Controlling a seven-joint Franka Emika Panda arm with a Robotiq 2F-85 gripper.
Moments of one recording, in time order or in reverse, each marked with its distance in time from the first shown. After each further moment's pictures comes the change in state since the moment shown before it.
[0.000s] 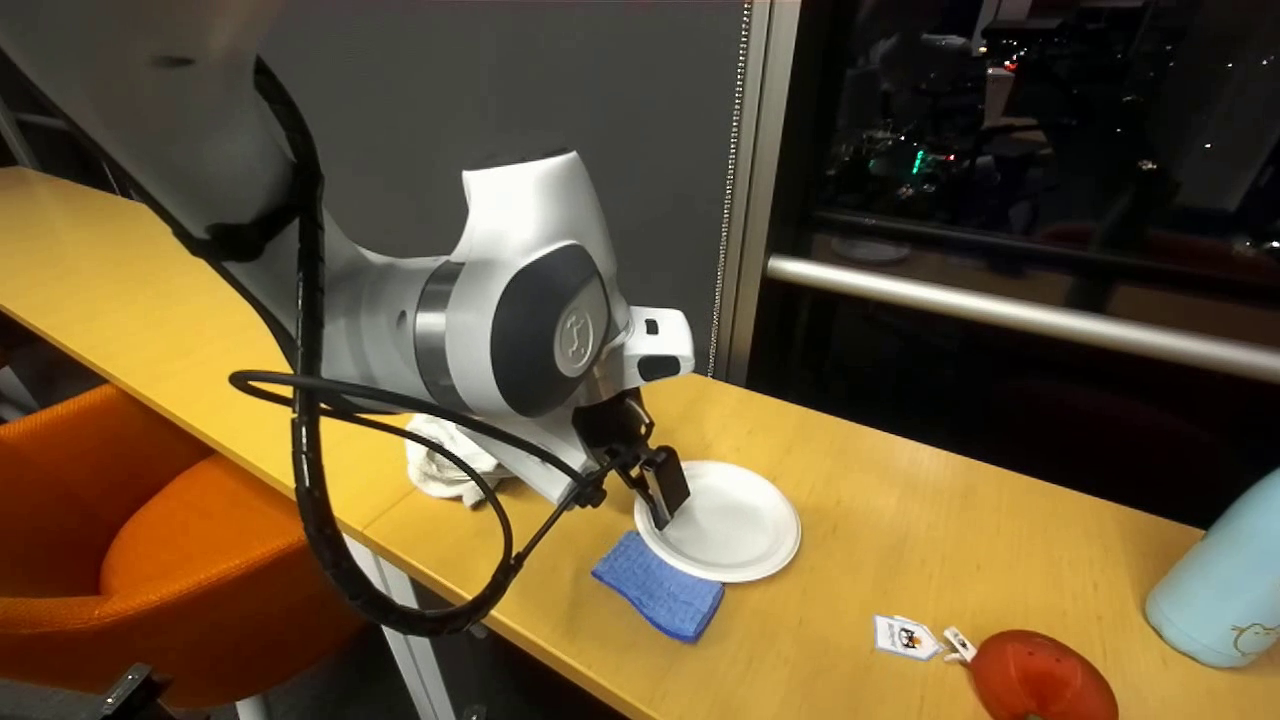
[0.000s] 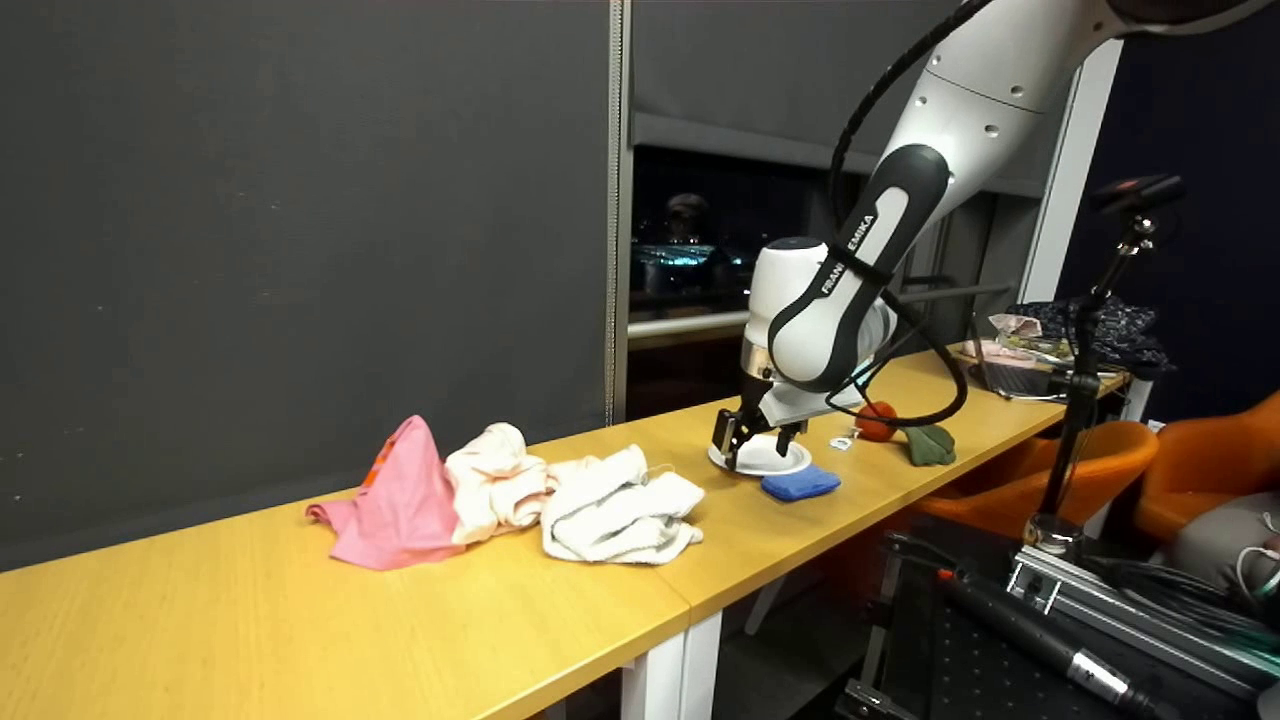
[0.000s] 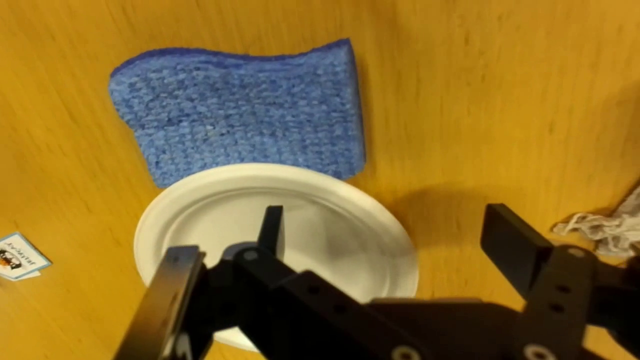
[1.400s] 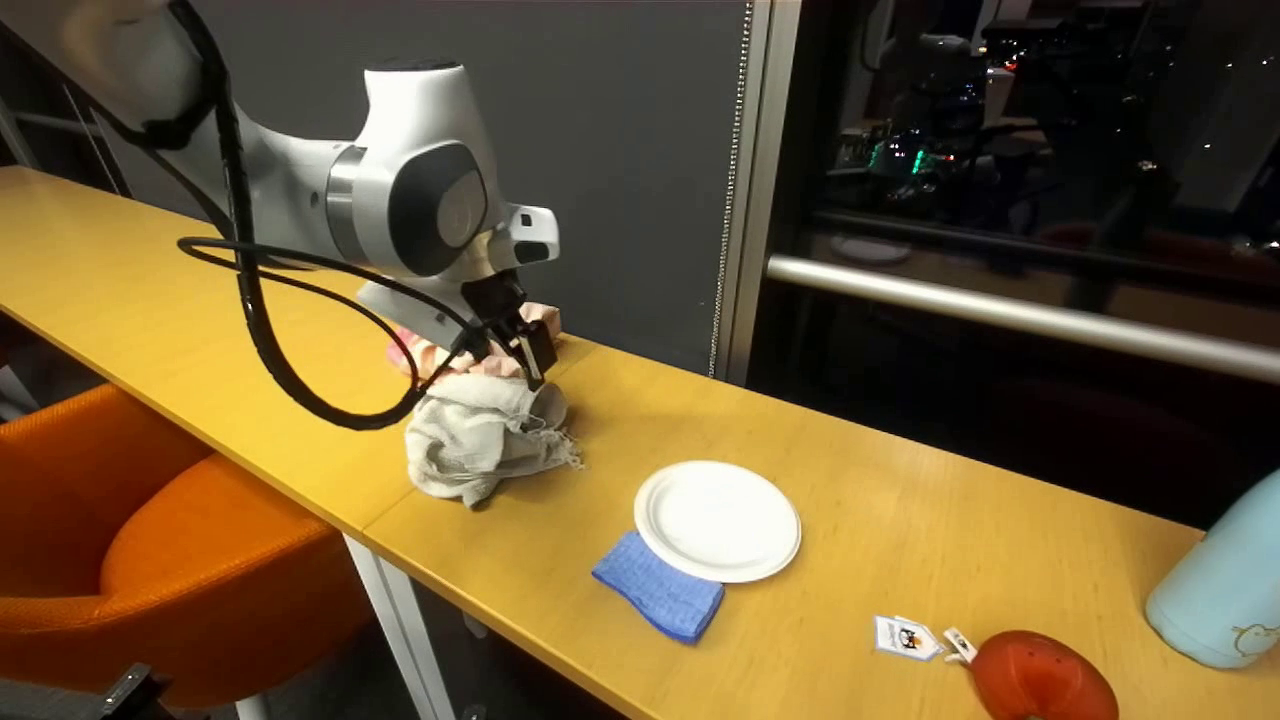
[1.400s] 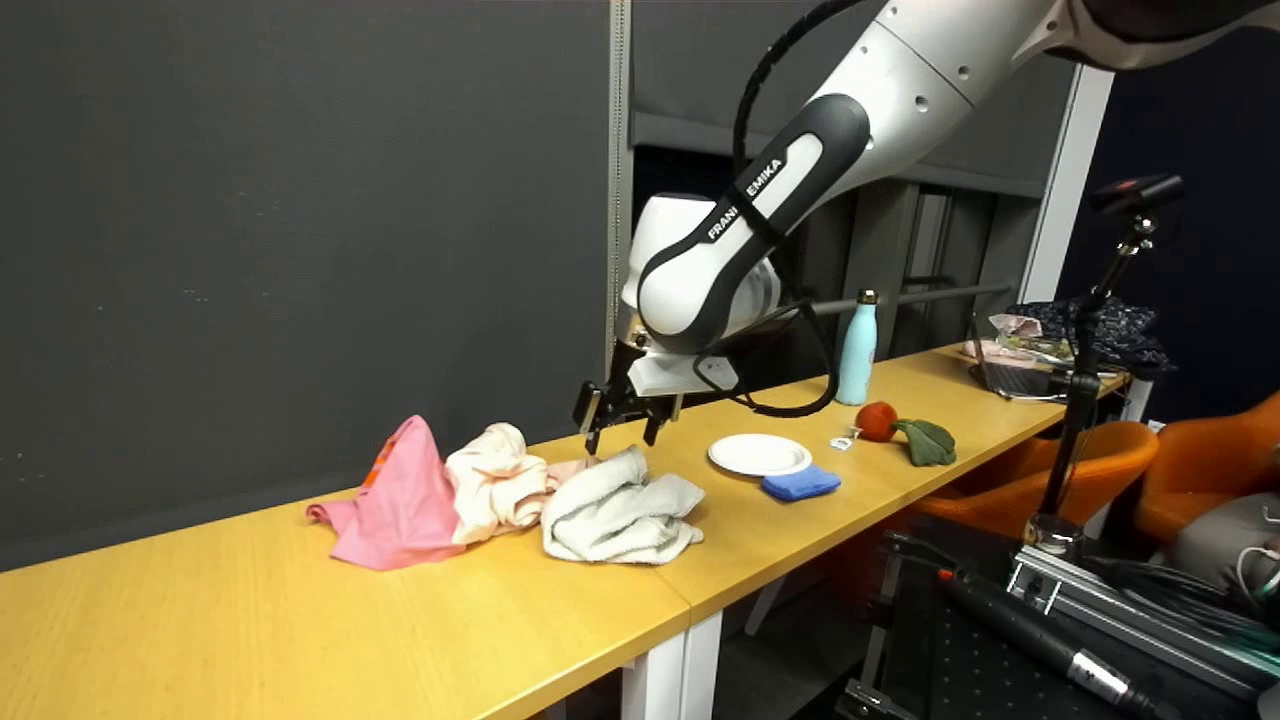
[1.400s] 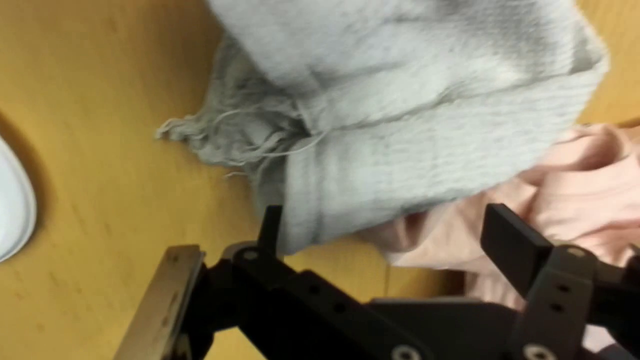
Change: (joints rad) arm 0.060 0.094 0.197 0.349 0.143 -0.159 -0.065
